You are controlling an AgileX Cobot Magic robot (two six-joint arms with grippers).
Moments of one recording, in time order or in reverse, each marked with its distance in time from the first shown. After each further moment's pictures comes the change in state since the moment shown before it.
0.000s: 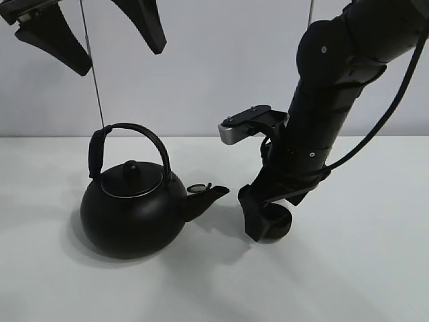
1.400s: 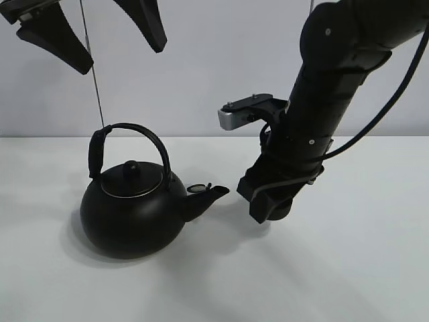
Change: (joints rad) left arm 0.000 0.000 0.000 0.000 -0.012 0.000; right arm 0.001 -0.023 -0.006 0.038 0.017 0.019
